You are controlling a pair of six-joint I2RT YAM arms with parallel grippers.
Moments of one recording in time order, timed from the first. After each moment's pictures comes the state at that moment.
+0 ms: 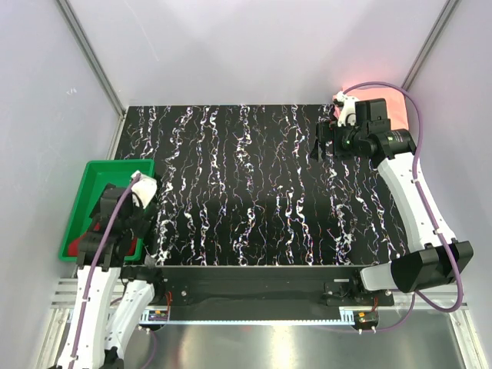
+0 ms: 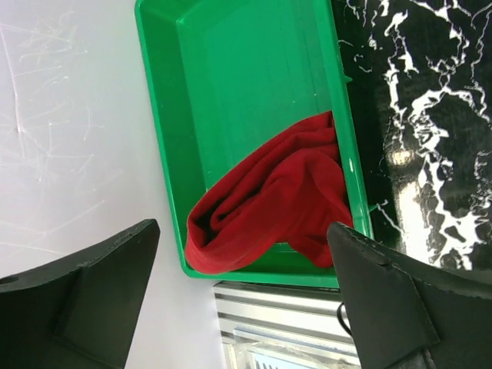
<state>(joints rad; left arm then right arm) -0.10 0.56 0.85 -1.01 -0.39 0.53 0.19 1.38 1.53 -0.92 -0.23 0.08</state>
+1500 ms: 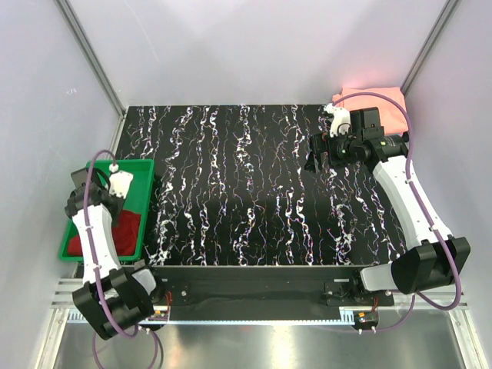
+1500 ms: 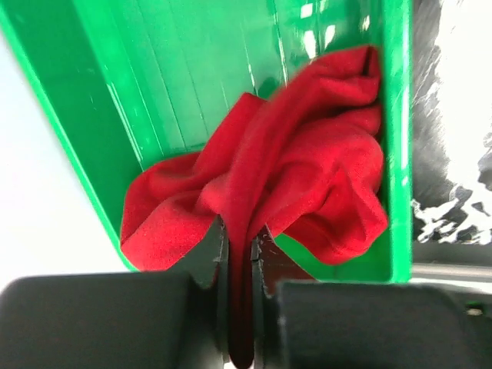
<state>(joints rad) 0.50 1.05 0.88 -0.93 0.01 0.77 0.19 1.37 1.41 -0.87 -0.37 -0.03</state>
